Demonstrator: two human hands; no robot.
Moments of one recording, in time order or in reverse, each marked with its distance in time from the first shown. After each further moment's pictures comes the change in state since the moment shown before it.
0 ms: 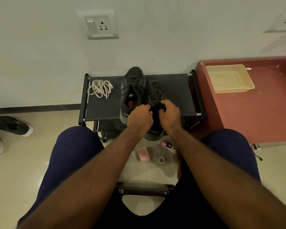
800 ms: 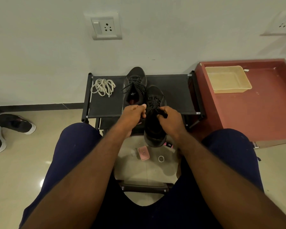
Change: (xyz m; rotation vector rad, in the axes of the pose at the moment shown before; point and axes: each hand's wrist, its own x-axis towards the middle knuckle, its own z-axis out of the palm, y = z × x) left_hand -0.022 -0.026 -0.021 -0.984 -0.107 -0.342; right_hand -0.027 0.011 -0.013 -0.029 -0.150 -0.058
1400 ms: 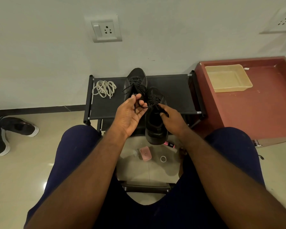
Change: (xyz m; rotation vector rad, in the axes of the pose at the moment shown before) left_hand -0.012 0.016 -0.007 -0.819 -0.099 -0.012; right_hand 0.008 0.007 -0.005 0.114 -0.153 -0.032
